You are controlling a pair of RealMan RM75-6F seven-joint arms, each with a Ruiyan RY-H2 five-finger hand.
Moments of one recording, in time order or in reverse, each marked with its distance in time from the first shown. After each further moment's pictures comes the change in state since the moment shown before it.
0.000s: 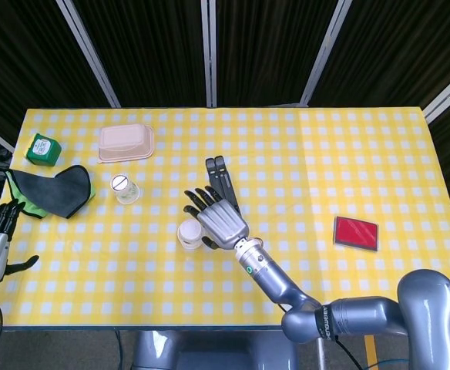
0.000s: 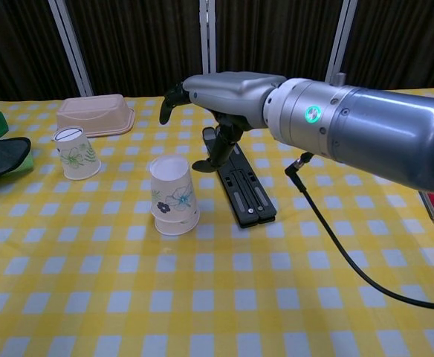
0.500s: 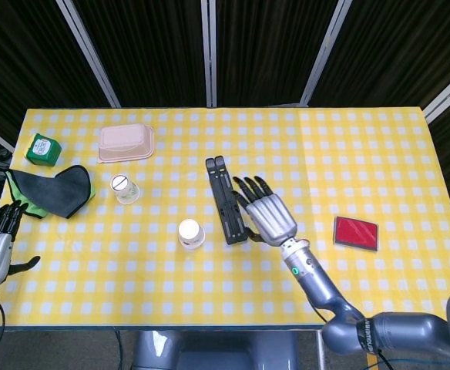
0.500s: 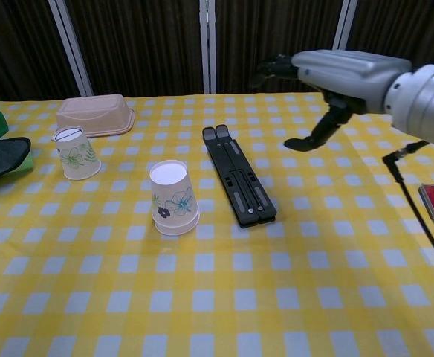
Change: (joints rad) left arm -0.006 -0.019 0.002 0.007 -0.010 -0.014 0.041; right arm -0.221 0.179 -0.123 -0.071 -0.195 0.184 0.138
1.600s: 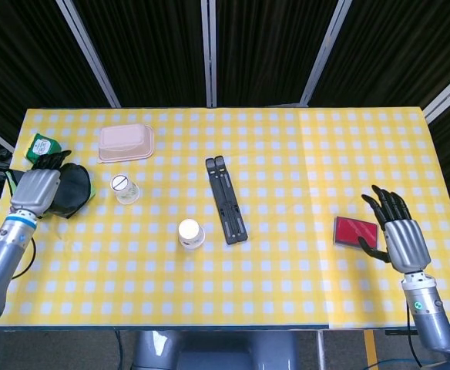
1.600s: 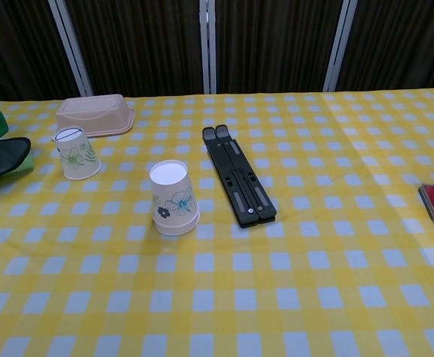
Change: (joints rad) left arm -0.438 0.090 -0.203 0.002 -0.396 -0.595 0.166; right arm -0.455 0.174 -0.143 0.342 -0.317 0.308 0.632
